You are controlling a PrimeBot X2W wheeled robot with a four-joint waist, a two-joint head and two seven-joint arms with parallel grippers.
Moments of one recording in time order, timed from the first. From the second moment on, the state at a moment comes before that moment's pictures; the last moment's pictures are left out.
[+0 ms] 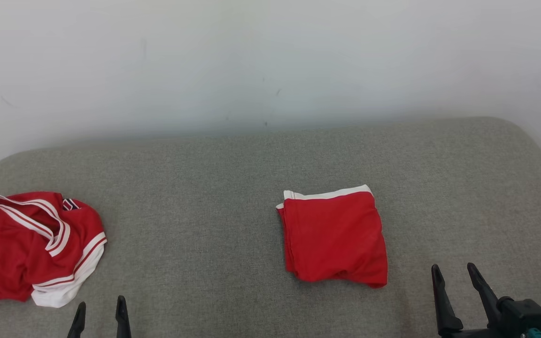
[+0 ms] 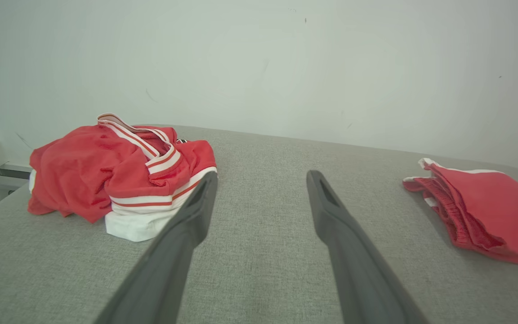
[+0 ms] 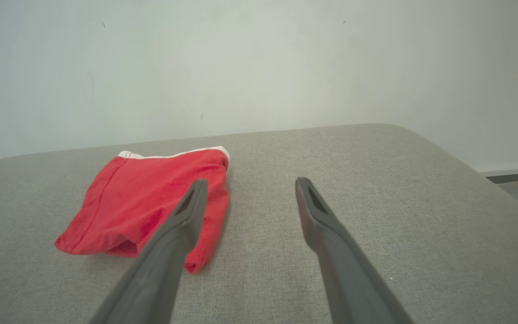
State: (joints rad) left arm 0.12 0.05 0.07 0.12 -0.21 -0.09 -0.26; right arm 0.05 -0.09 -0.02 0.16 0.16 0.13 -0.14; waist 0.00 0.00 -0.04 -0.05
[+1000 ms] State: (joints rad) left arm 0.14 0.05 0.07 0.13 -0.20 -0.09 -0.26; right arm -0.01 -0.11 0.03 0.19 0.23 0.13 -0.03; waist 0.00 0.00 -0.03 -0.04
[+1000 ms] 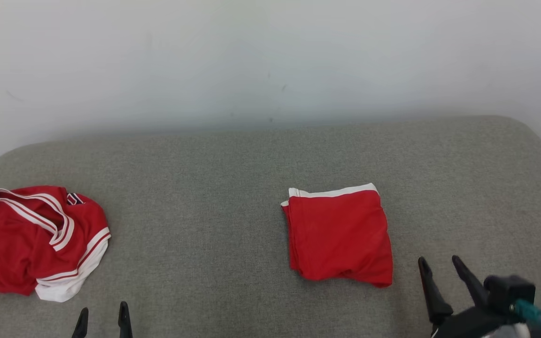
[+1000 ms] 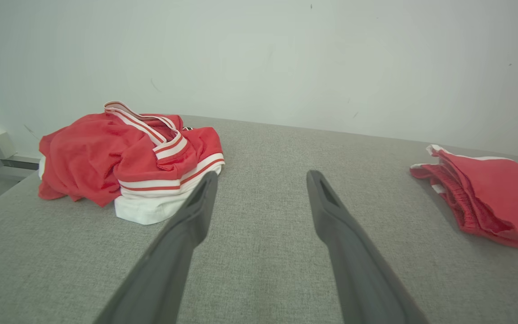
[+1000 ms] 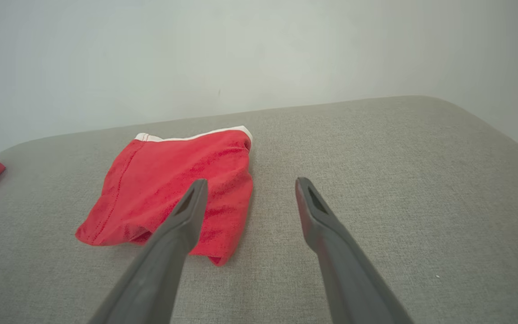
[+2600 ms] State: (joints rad) left arm 0.04 0.05 -0.03 0.11 -0.24 -0.07 -0.26; right arm -0.43 -0.16 -0.14 0.37 0.13 0.13 0.82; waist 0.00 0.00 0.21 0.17
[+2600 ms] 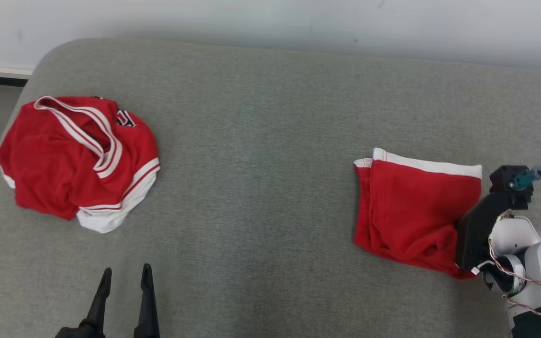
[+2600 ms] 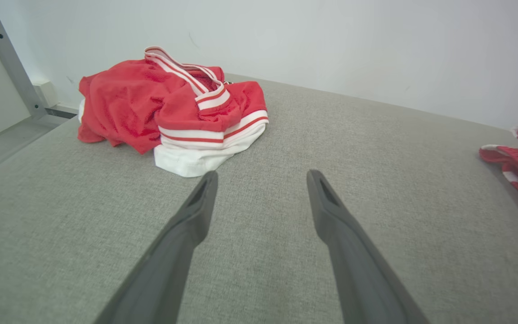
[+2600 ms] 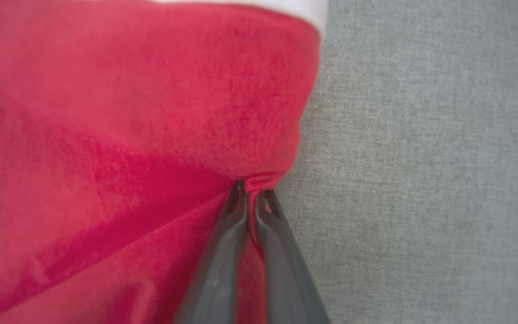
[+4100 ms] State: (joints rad) left arm -0.17 0.13 -0.14 -0.08 -0.09 -0.13 -0.26; right arm -0.81 -0.56 0.06 0.78 0.03 0.13 0.12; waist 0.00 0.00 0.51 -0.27
